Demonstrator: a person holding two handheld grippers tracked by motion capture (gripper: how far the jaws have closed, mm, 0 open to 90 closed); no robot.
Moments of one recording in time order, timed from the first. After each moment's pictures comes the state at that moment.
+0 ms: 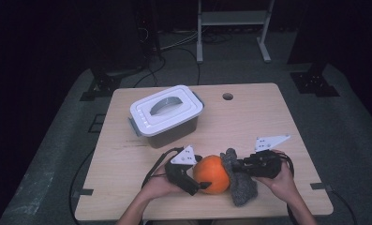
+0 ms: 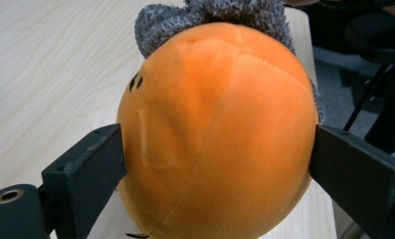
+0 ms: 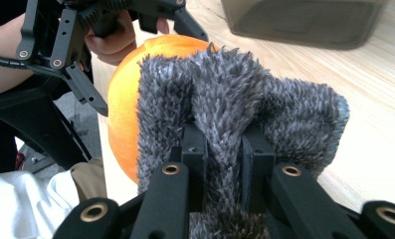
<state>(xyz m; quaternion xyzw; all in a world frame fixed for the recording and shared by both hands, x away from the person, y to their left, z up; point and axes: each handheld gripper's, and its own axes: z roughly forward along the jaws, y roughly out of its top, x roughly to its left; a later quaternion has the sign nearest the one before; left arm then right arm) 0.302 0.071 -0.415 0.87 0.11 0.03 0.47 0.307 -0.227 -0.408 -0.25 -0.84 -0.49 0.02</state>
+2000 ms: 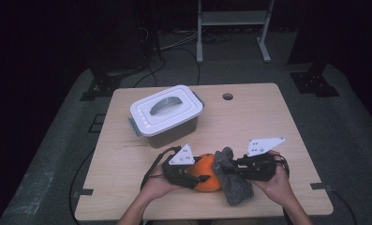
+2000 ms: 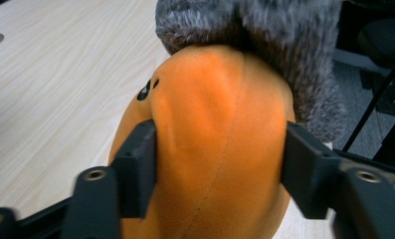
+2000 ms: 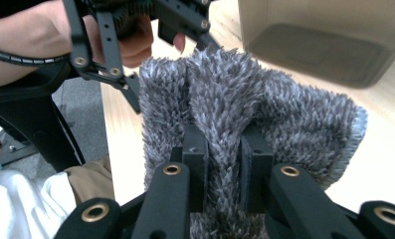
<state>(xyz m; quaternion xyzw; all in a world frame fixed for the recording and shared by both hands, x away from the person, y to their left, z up) 0.294 0.074 -0.401 0.88 0.12 0.08 0.46 0.287 -0.199 -0.383 -0.21 -0.85 -0.49 -0.03</state>
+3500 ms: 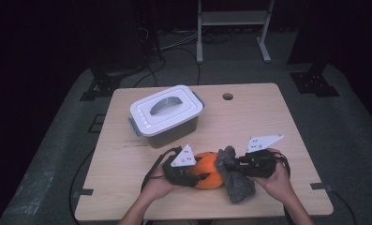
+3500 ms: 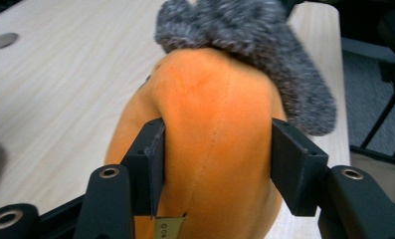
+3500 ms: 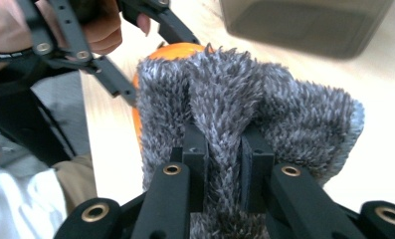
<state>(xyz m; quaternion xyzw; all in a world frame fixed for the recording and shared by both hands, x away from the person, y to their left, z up) 0.290 0.069 -0.401 0.88 0.12 0.10 0.45 0.302 -0.207 -0.396 -0.24 -0.85 -0.47 -0.01</state>
